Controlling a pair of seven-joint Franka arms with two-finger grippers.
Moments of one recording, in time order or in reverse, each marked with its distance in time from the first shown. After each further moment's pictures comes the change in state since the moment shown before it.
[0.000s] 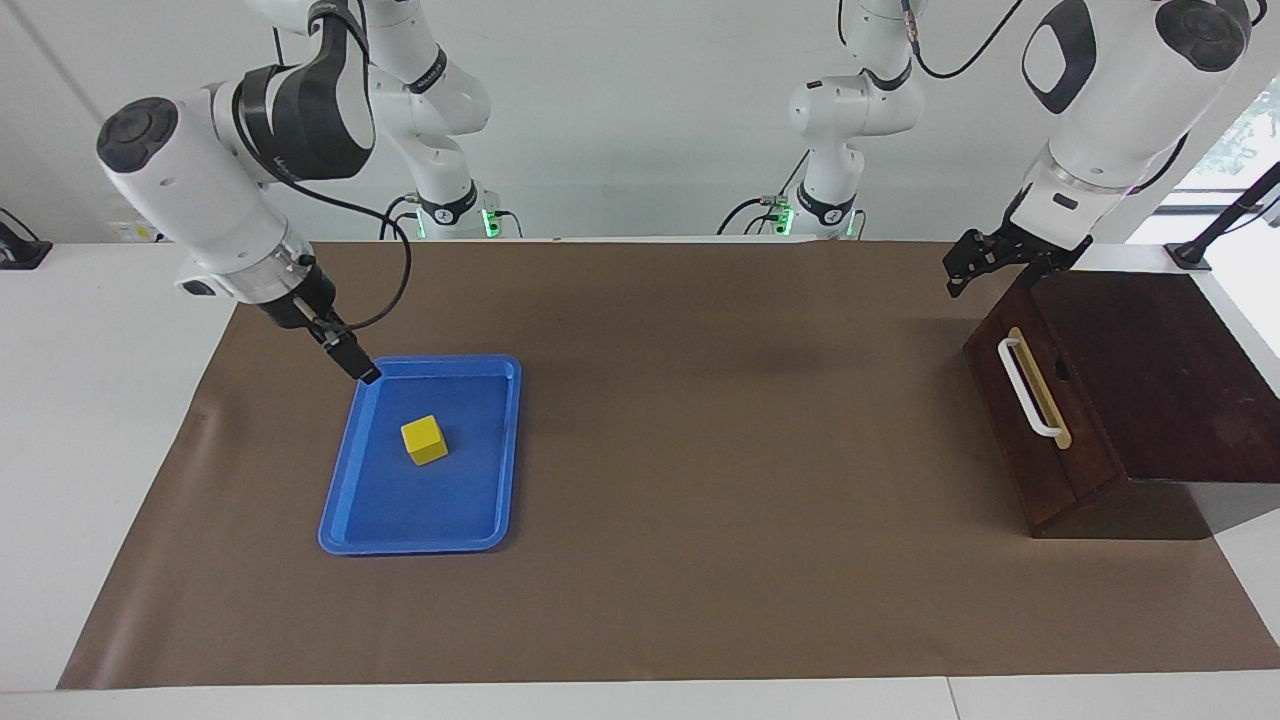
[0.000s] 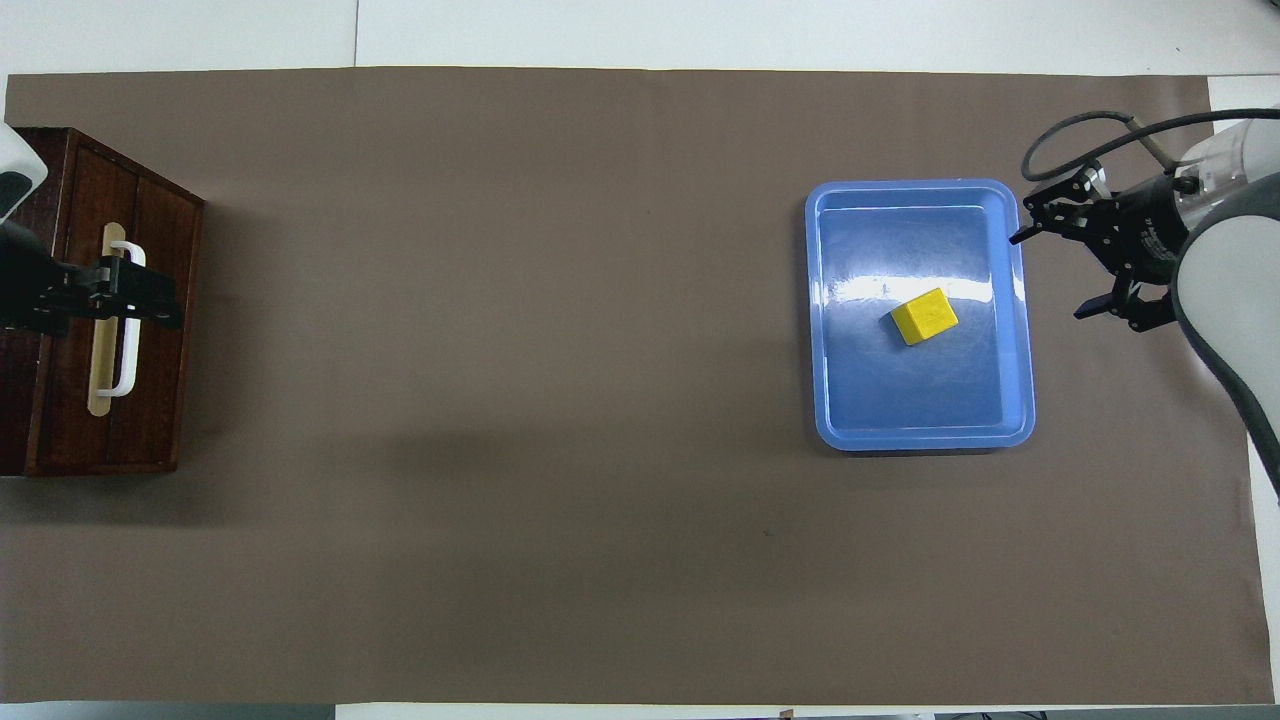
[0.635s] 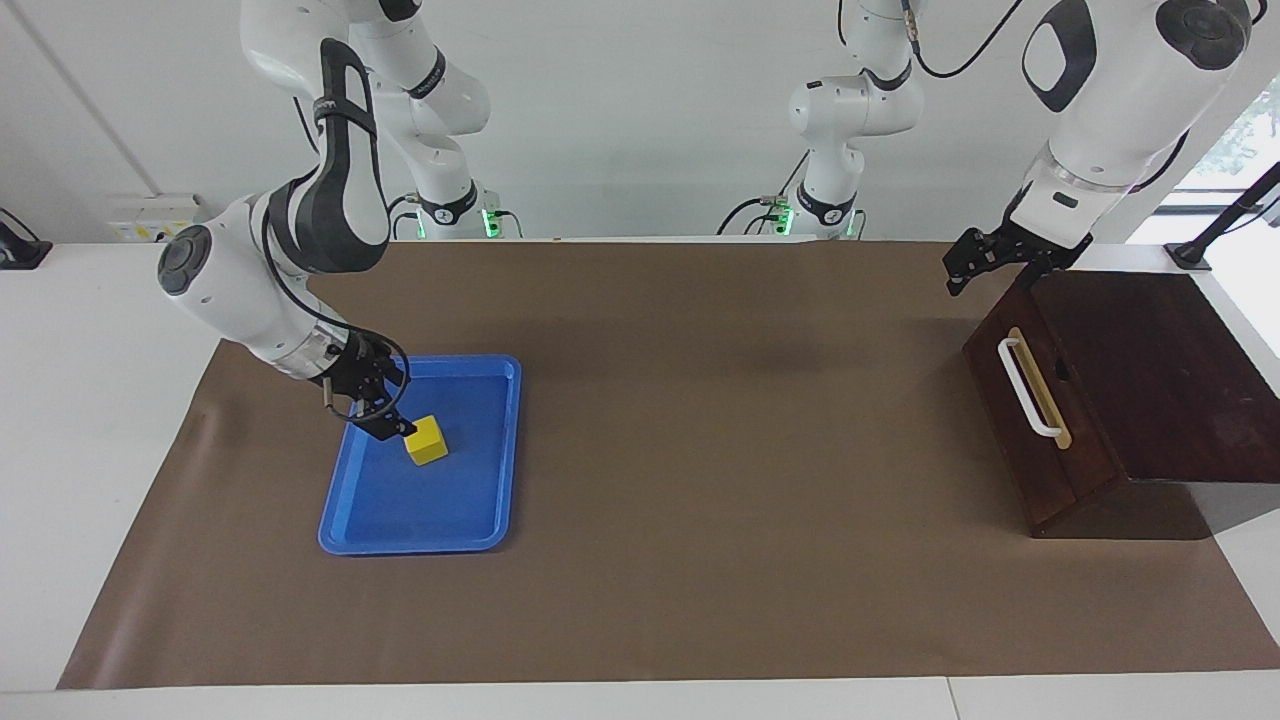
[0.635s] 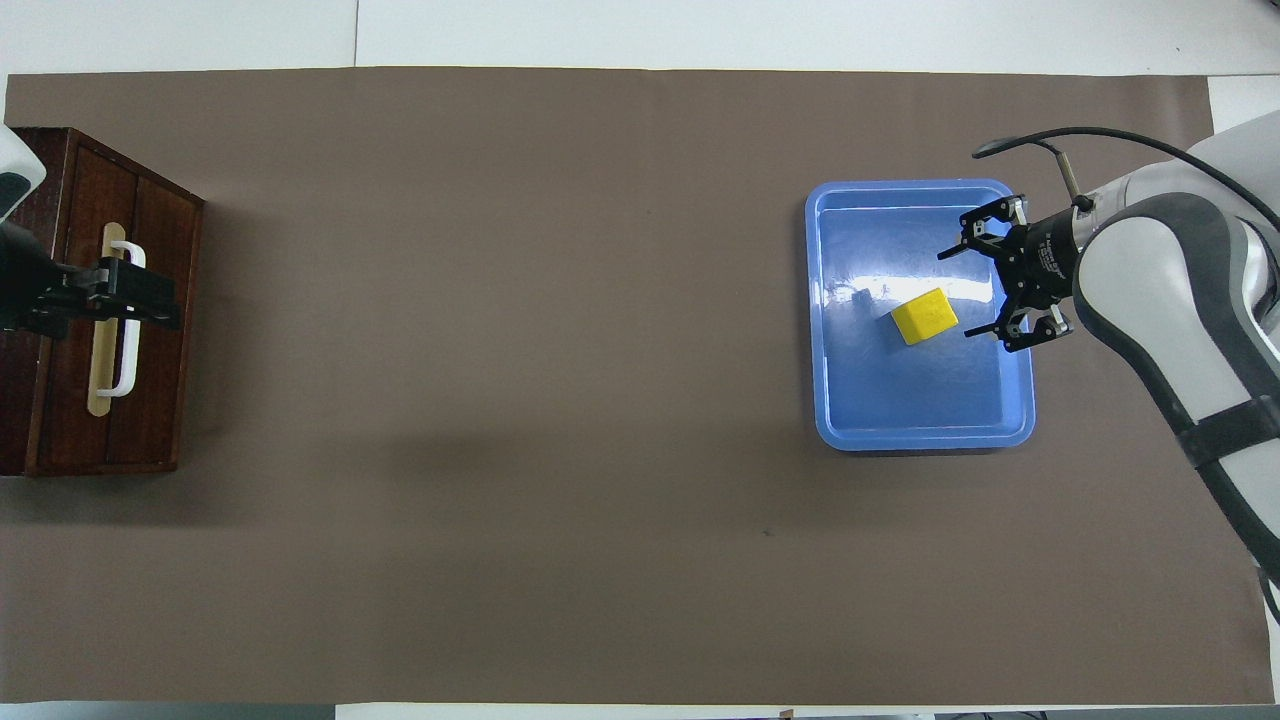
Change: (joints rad) left arm 0.000 -0.003 0.000 0.000 0.000 -0.003 -0.001; right arm -0.016 0.036 -0.003 -0.168 0.128 0.144 0.068
